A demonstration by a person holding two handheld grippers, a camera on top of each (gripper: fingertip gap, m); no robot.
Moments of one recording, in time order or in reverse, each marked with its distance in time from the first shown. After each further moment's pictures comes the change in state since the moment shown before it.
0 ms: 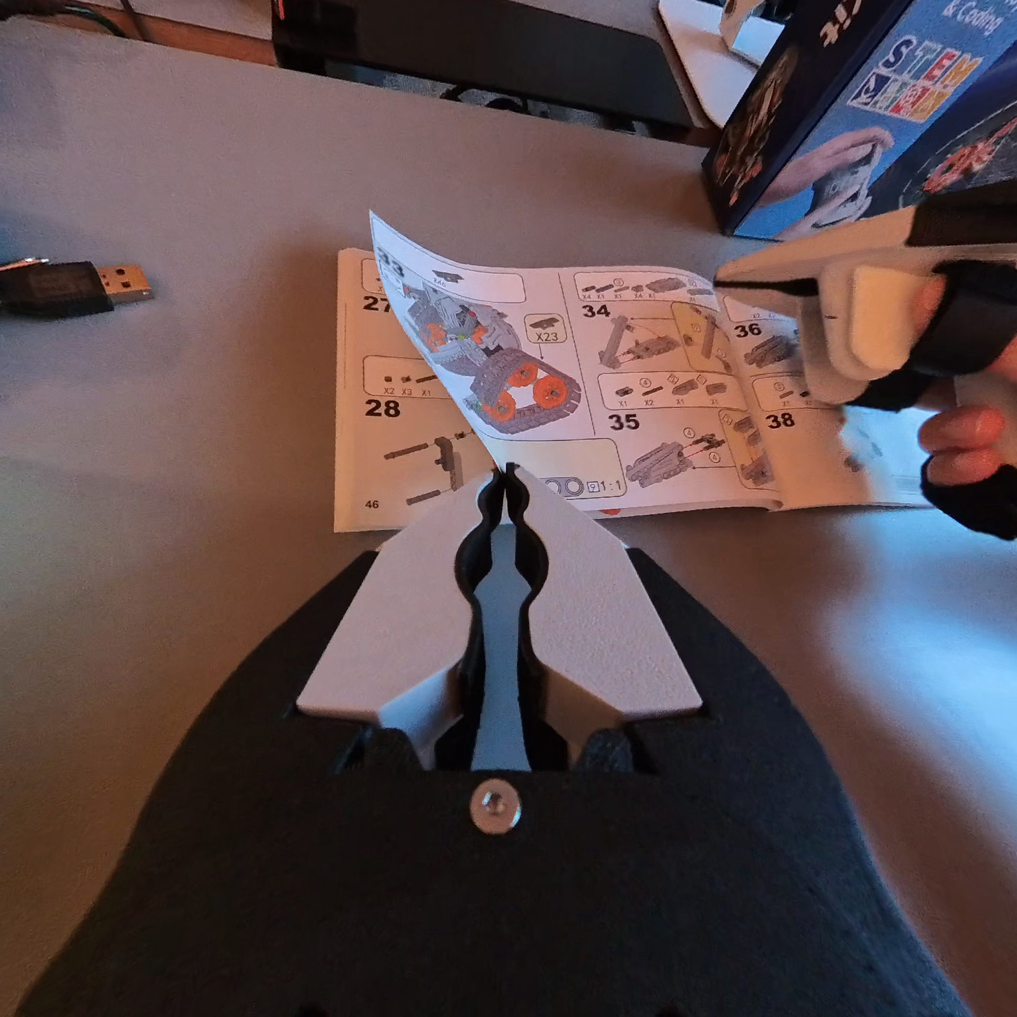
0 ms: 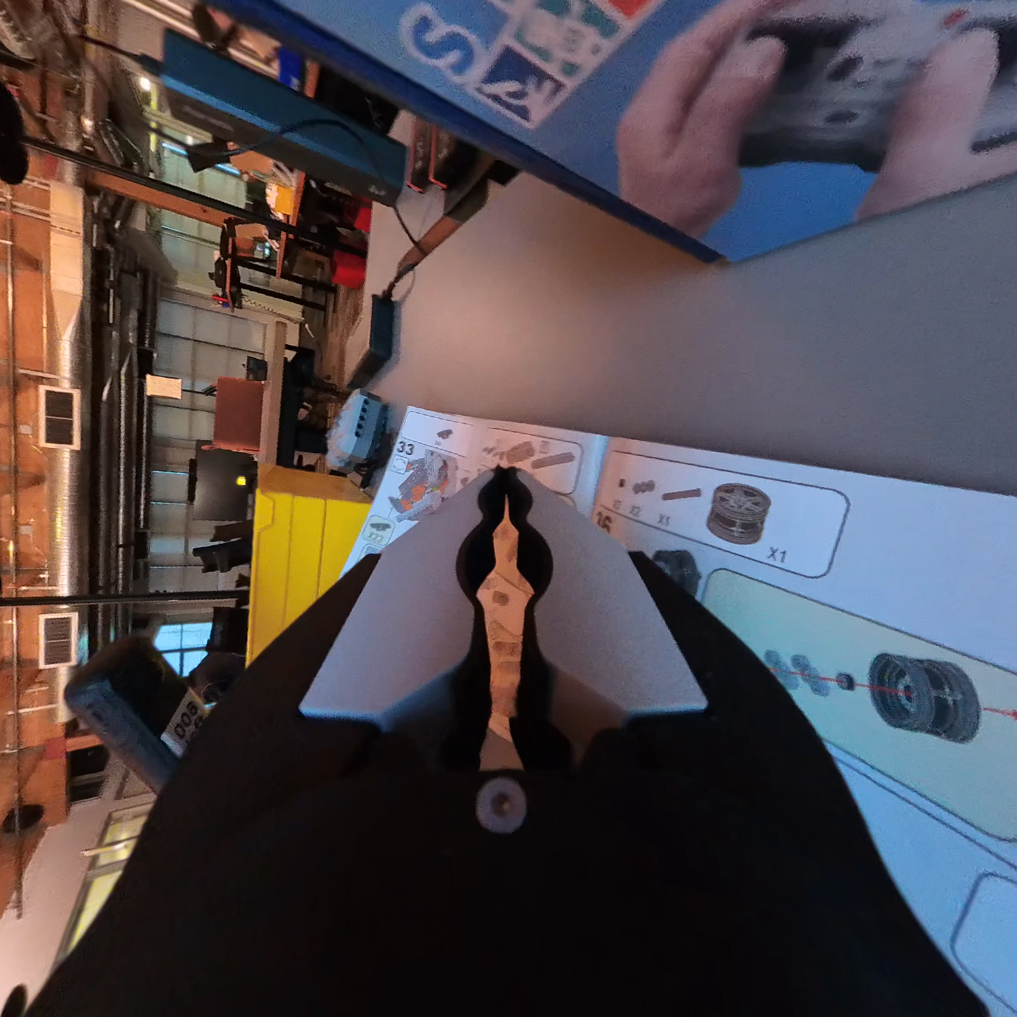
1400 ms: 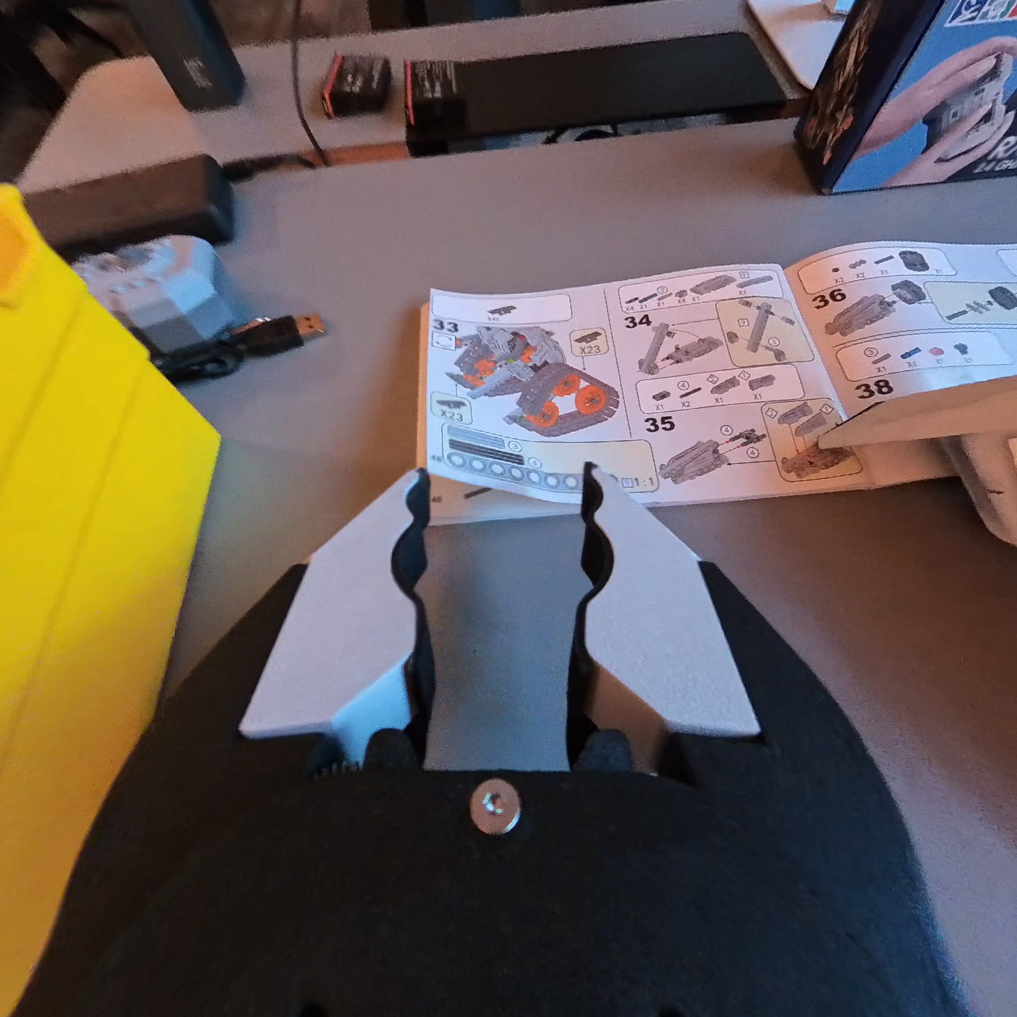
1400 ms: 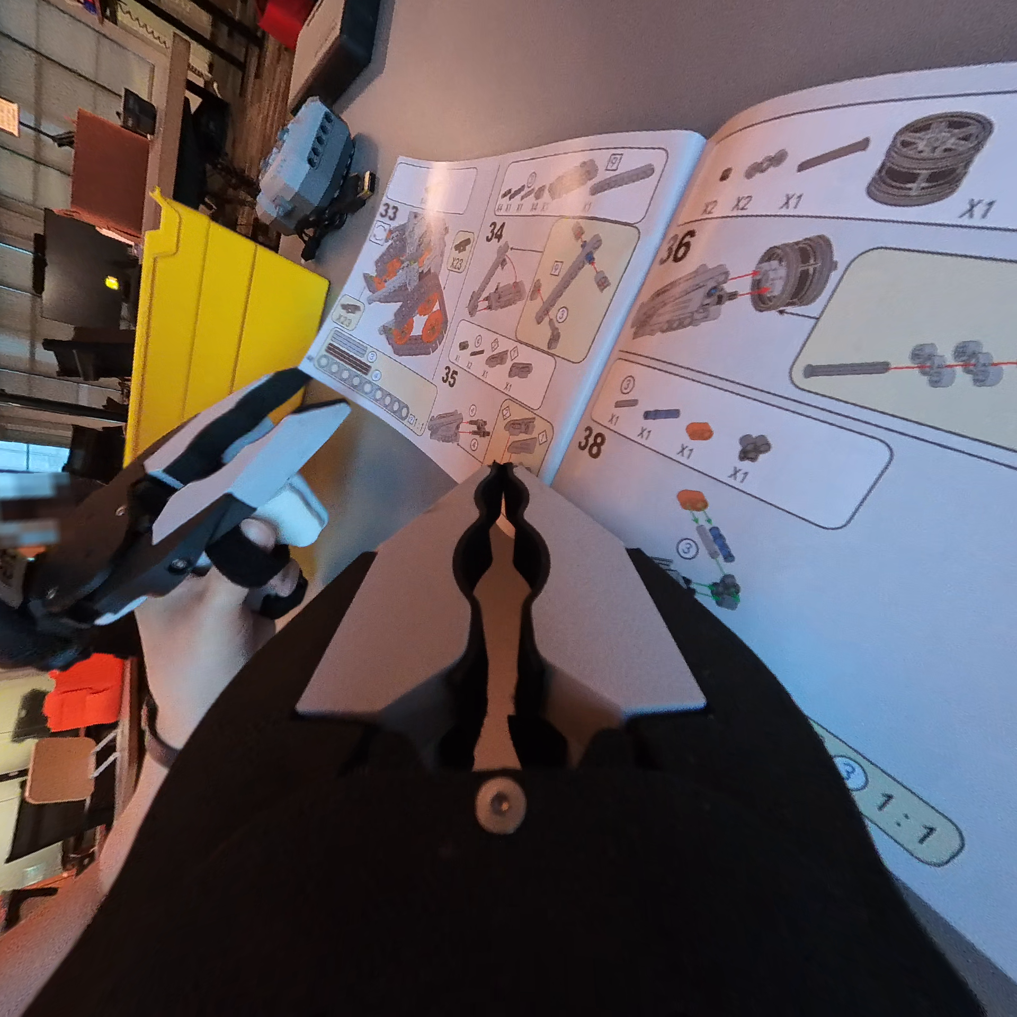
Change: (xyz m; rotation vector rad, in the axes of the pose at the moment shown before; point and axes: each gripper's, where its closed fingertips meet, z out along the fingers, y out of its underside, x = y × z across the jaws) left arm -0.020 -0.001 -0.037 0.065 -0.250 0.189; right arm -0.001 0.099 -0.024 -0.237 0.050 -0.271
